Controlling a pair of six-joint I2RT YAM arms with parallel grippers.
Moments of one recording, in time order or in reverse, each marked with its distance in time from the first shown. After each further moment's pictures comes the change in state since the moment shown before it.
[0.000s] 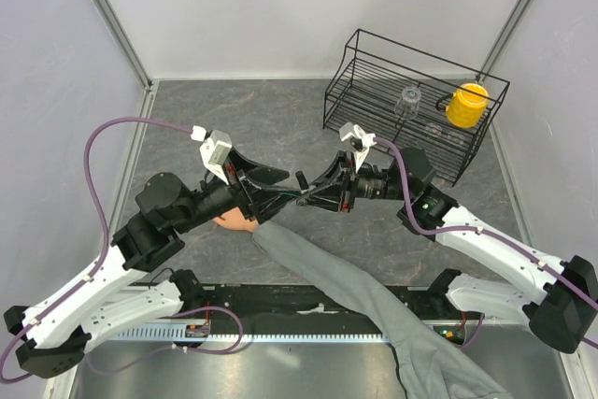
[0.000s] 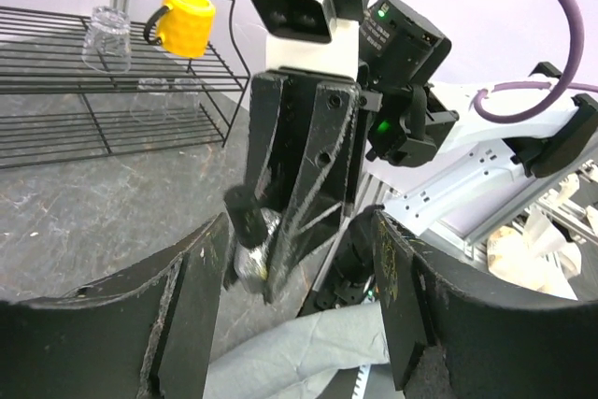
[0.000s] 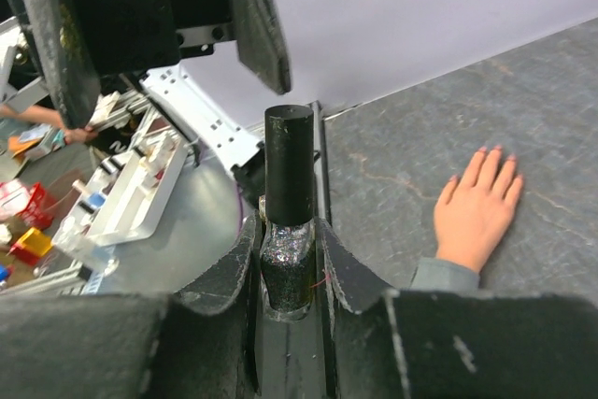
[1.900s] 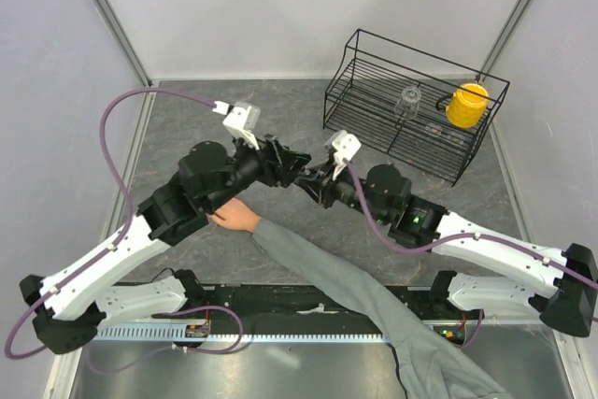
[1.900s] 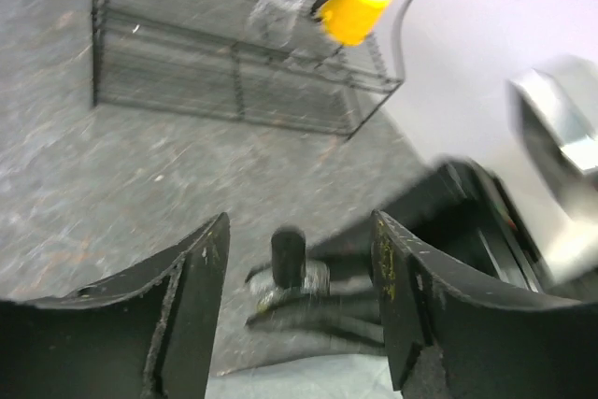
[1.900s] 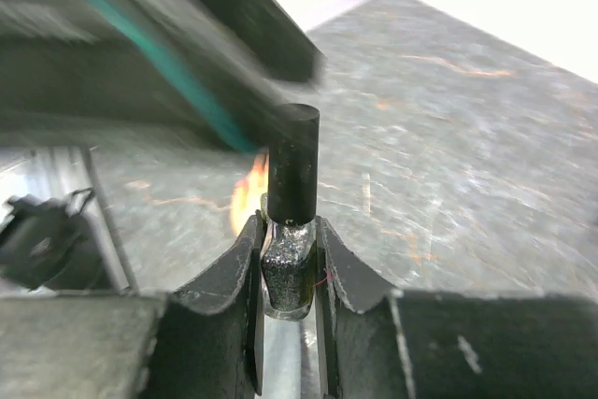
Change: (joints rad) left arm -0.034 0.276 0.201 -0.181 -0.397 -0.017; right arm 0.294 0.031 0.075 -0.214 0.877 -0.366
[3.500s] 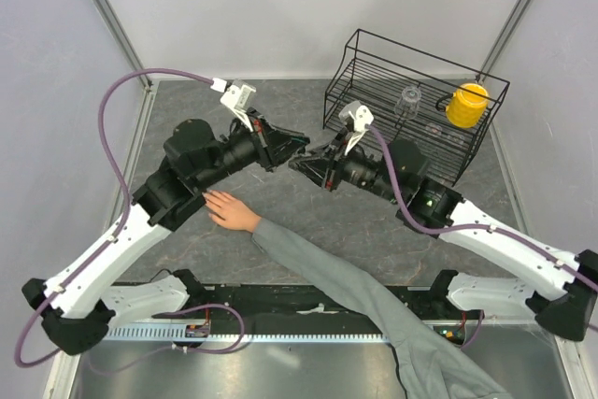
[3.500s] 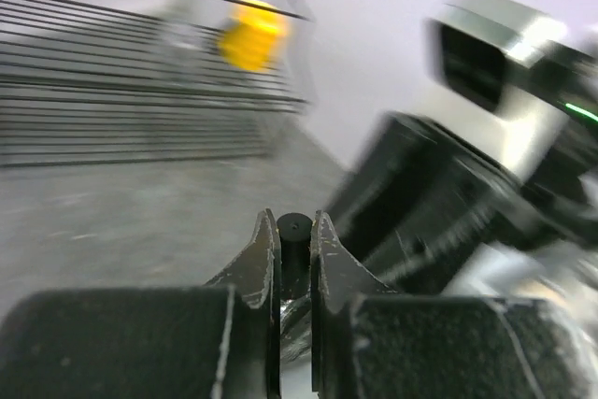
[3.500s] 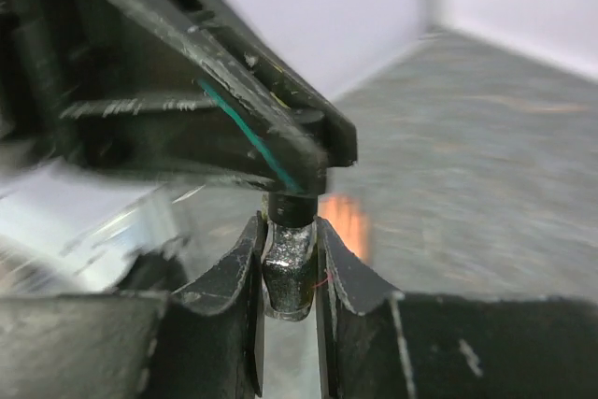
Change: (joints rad) left arm 0.185 0.039 0.064 0.127 0.469 -0.042; right arm -0.167 0.002 0.142 -0.028 -0.382 0.220
